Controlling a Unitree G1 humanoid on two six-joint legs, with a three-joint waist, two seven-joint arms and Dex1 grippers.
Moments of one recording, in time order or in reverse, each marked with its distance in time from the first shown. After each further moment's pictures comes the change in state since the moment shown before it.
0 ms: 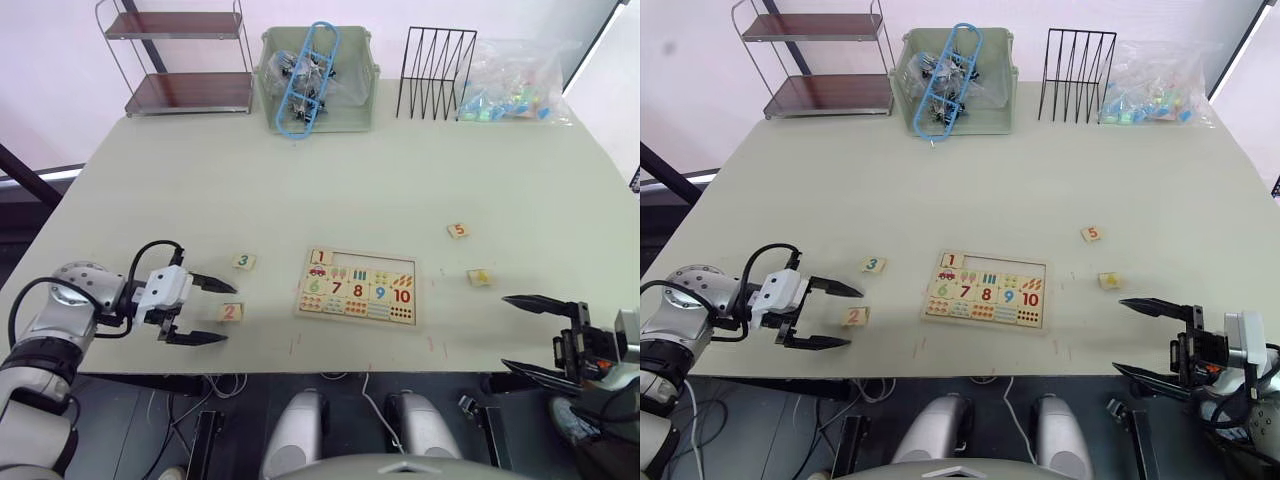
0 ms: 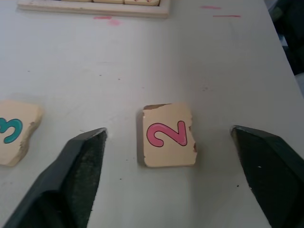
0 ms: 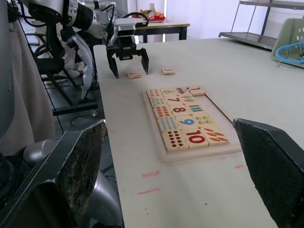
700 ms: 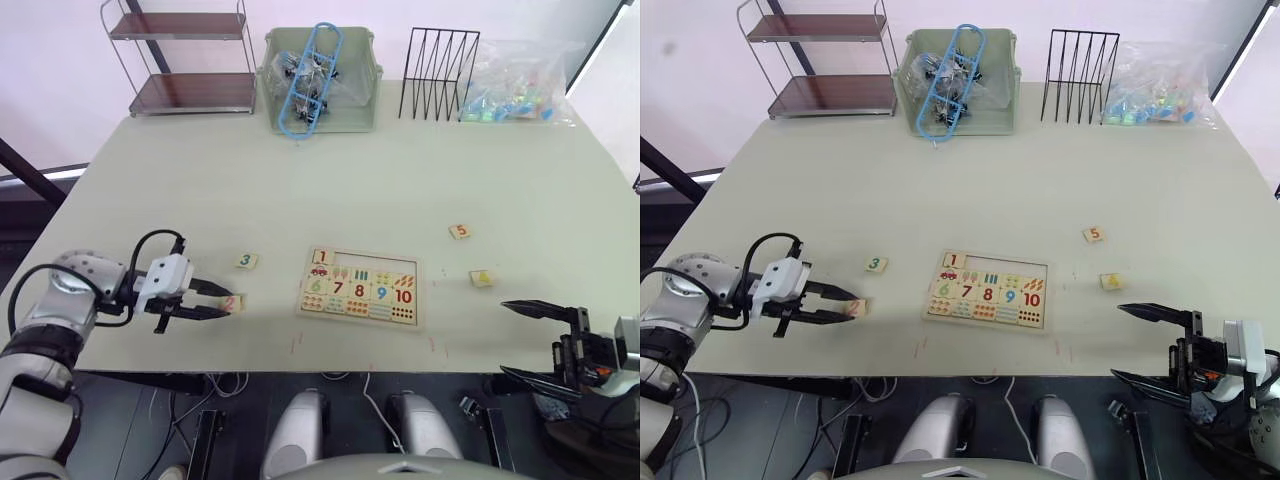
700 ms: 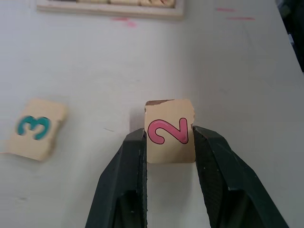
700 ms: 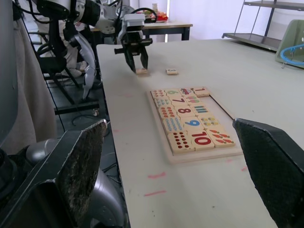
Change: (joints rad) left arm -0.122 0.001 -0.018 0.001 0.004 0.086 -0.001; right arm 0.037 0.007 0.005 -0.062 0.001 -0.006 -0.032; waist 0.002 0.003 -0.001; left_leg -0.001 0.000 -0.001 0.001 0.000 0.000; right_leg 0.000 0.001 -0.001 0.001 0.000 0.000
